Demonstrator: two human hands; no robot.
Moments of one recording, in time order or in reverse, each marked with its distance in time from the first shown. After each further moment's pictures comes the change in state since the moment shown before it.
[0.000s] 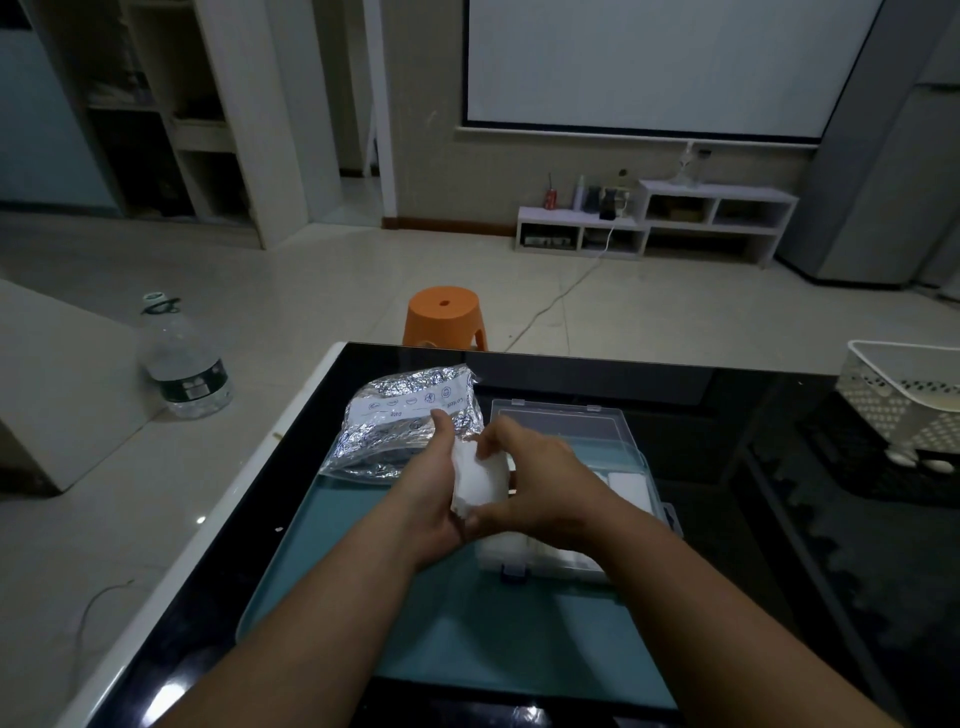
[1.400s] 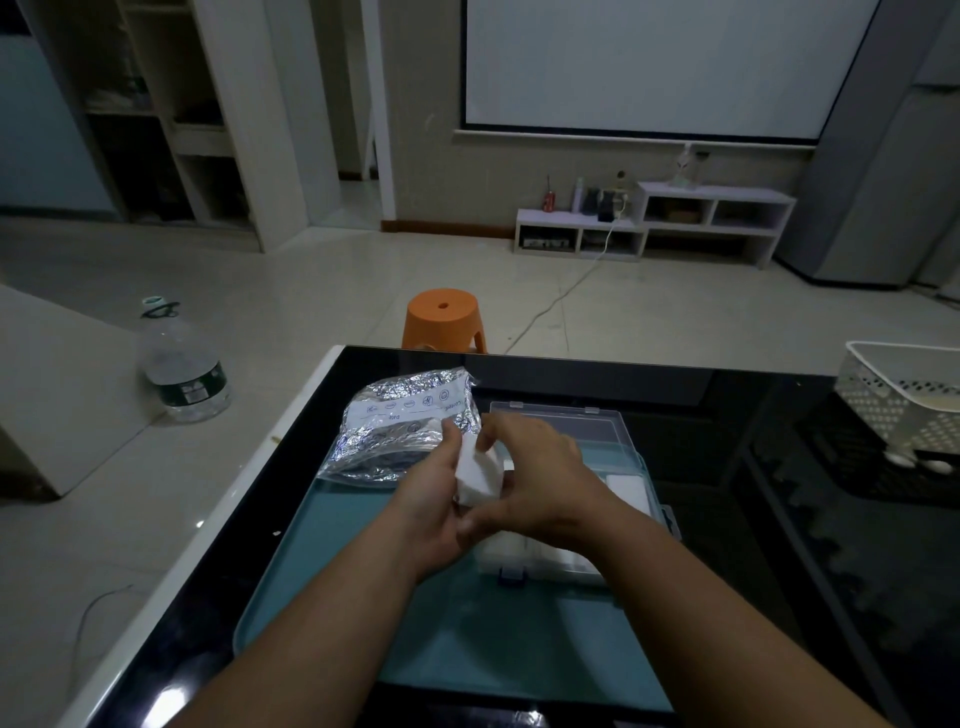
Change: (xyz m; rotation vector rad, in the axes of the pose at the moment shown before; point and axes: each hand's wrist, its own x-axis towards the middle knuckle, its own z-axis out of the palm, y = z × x) left_hand -0.003 -0.006 0.004 -0.031 -0.016 0.033; right_hand -0.001 0.000 -0.004 -0.155 0.105 -0.066
